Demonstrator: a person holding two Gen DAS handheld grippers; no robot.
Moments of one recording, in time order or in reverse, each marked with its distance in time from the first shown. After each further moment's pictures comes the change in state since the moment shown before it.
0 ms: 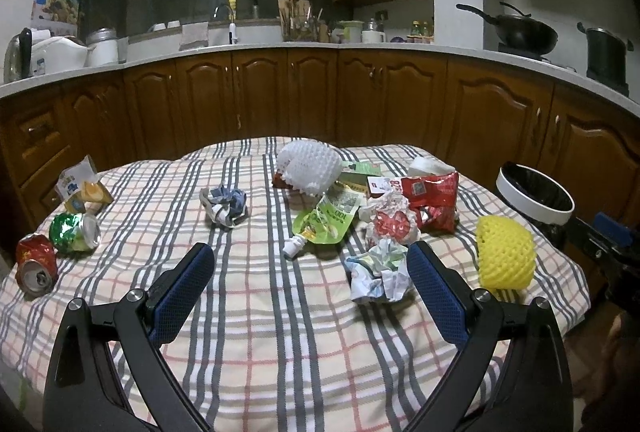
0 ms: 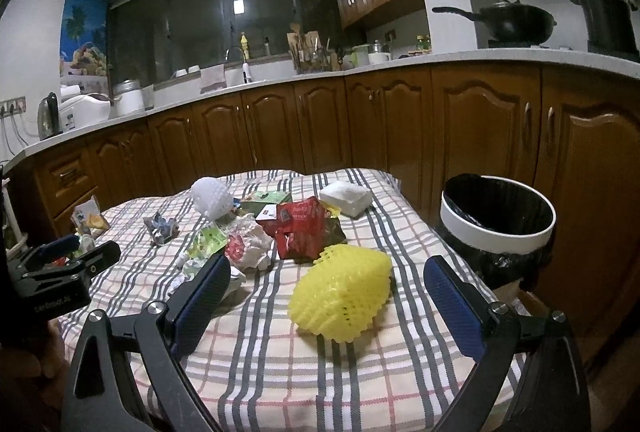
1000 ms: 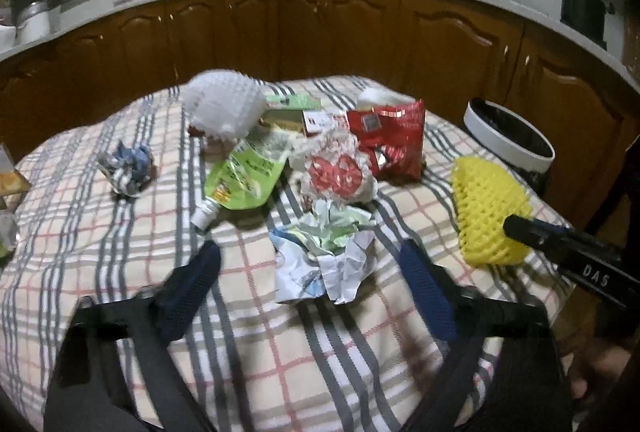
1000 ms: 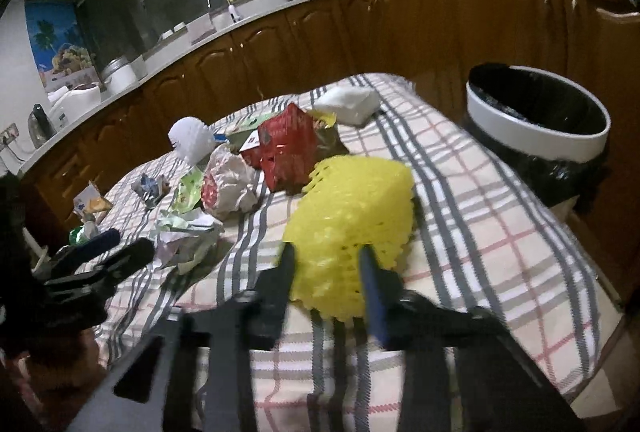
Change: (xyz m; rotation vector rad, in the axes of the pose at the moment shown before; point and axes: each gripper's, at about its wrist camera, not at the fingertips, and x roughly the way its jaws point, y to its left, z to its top) left arm 0.082 -0.039 -0.009 0.084 0.245 -0.196; right arm 0.075 -0.033 -0.027 0.156 0.293 0.115
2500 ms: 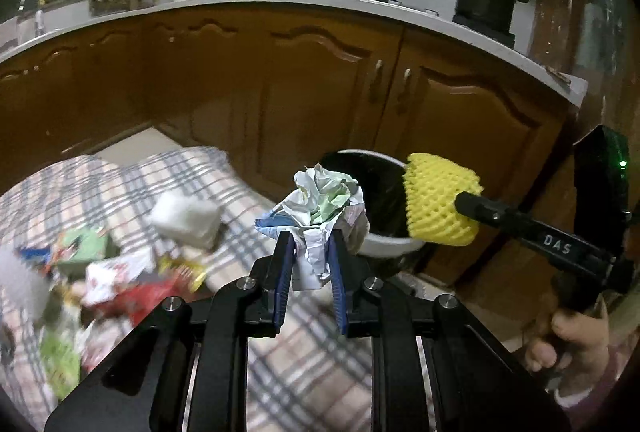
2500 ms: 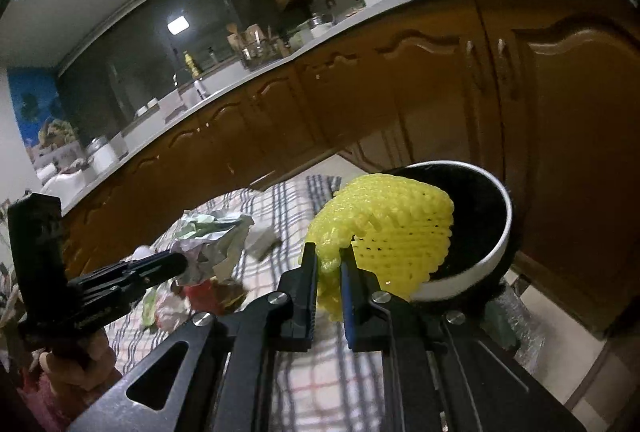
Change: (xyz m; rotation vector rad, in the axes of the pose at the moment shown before) left arm 0.044 -0.159 0.142 0.186 -0.032 -0.397; right arm -0.063 -0.141 0.101 0.143 -0.203 -0.041
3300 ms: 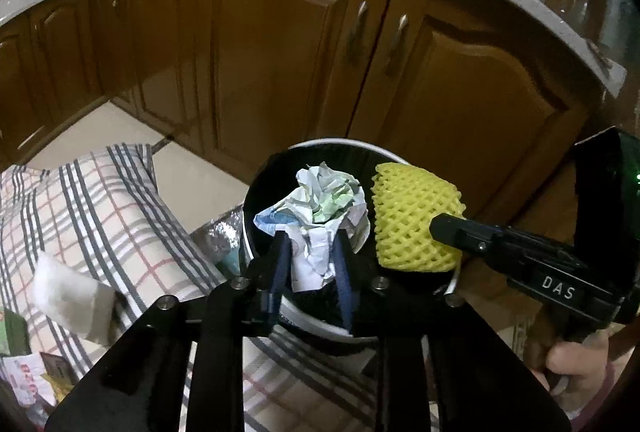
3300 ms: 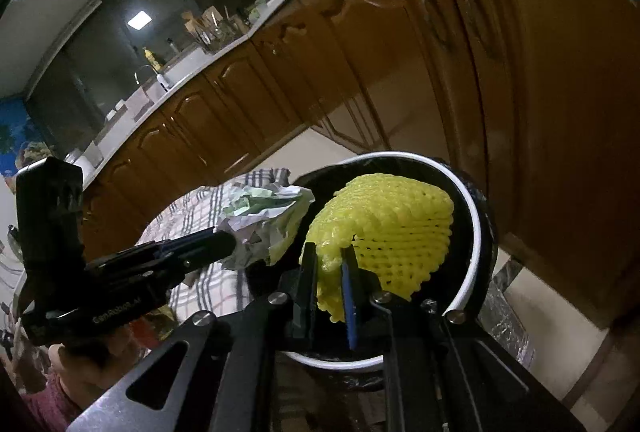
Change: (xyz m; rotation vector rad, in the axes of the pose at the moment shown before) left arm 0.155 -0.033 0.045 0.031 0.193 -0.068; right arm 0.069 -0.082 0.027 0.110 0.139 -0.033
